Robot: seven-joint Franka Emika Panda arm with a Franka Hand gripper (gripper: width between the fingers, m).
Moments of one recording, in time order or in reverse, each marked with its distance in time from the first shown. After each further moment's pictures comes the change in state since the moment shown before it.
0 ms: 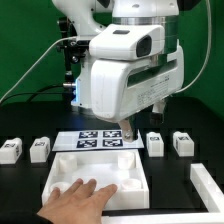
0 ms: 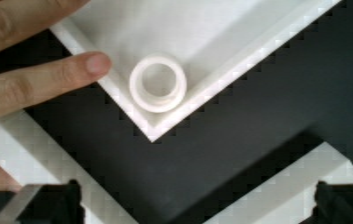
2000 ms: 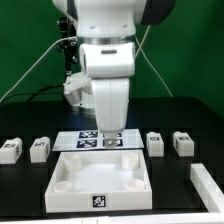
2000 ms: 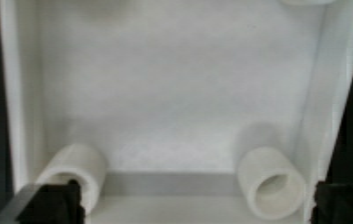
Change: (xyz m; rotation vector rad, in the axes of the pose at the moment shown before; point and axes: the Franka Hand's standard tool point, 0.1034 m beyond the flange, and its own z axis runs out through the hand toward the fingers) arm -0.089 -0.018 0.038 0.025 -0.005 -0.702
